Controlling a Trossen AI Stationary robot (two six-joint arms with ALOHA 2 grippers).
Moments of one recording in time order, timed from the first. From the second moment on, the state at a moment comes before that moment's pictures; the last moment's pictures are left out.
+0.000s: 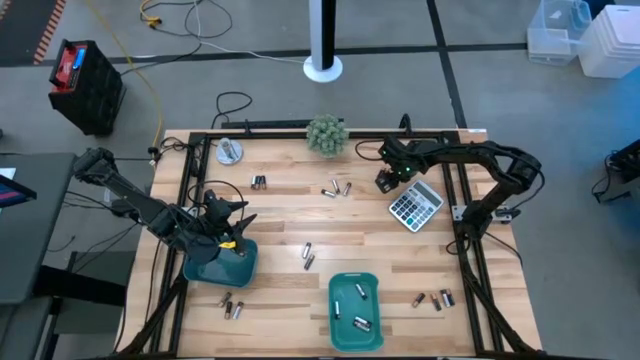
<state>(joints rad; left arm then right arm) -0.60 0.89 0.66 -0.58 -1.10 -0.80 -0.67 1.61 0.80 -0.53 0.09 0.32</state>
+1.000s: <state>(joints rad) -0.60 0.89 0.66 -0.59 -1.10 -0.80 -0.55 1.43 0.79 -0.61 0.09 0.28</state>
